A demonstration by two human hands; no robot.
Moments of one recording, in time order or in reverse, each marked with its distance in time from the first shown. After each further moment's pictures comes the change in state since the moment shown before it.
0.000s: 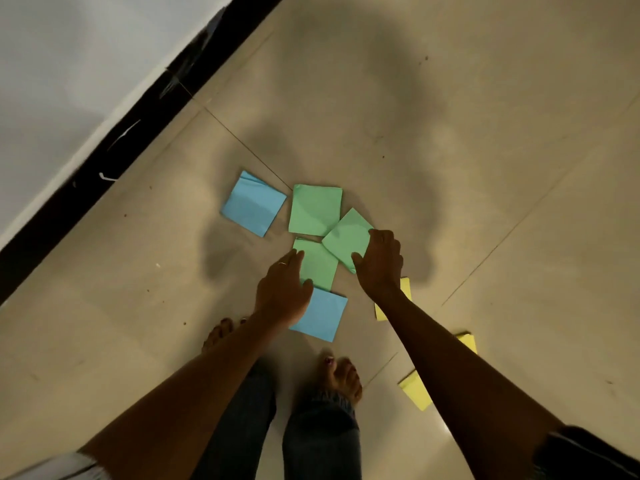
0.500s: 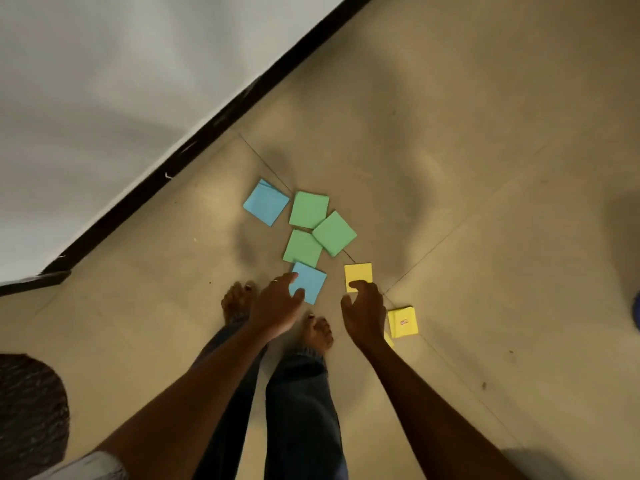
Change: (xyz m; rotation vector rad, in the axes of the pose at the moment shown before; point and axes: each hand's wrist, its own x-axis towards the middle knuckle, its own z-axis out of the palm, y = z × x) left_hand -0.181 0.081 -0.092 -0.191 -0.059 -0.140; right_hand -0.194 -0.004 -0.119 0.204 -0.118 0.107
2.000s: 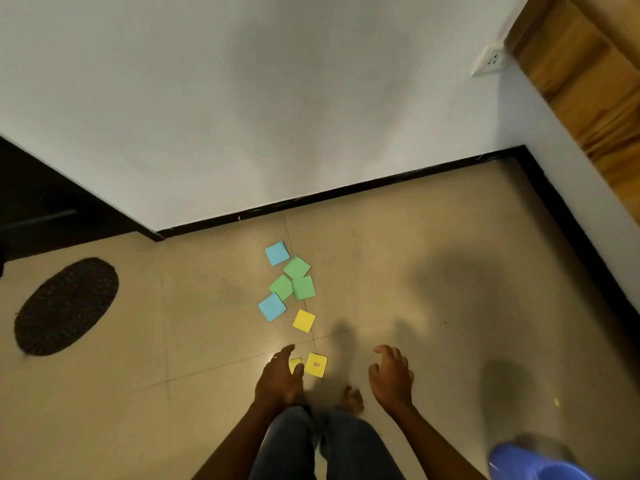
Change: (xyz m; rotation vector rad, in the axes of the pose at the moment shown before) left_hand -0.348 0.280 0.104 -0.490 0.371 -0.236; right_hand -0.187 0.137 -0.407 -0.407 -0.033 -0.482
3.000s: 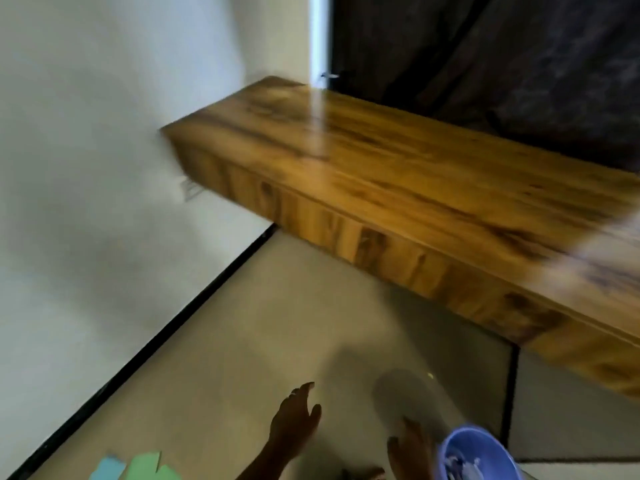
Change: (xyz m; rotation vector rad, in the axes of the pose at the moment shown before) left_hand -0.005 0.341 0.205 0.507 -0.218 0.678; right_hand -0.029 0.292 -0.152 0.502 0.383 0.578
